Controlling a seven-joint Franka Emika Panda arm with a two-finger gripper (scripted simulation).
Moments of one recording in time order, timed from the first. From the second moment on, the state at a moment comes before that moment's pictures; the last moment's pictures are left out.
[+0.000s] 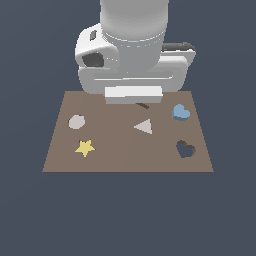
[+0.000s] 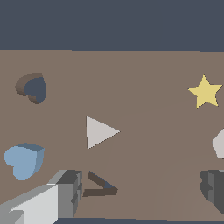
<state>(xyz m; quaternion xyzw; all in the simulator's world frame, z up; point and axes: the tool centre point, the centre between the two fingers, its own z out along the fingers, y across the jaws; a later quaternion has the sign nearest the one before) -0.004 0.010 0.152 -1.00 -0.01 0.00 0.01</state>
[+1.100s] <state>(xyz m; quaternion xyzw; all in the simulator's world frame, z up) 0.010 0.063 0.123 -0.98 -0.20 0.00 0.01</state>
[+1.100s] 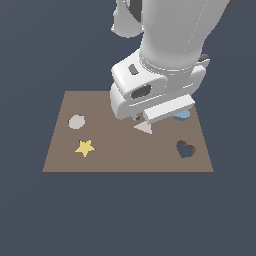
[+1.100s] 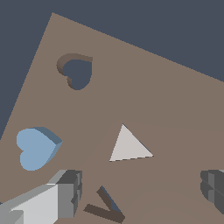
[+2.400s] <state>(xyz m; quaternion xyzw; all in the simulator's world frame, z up) -0.041 0.181 0.052 -0.80 -0.60 0.00 0.00</state>
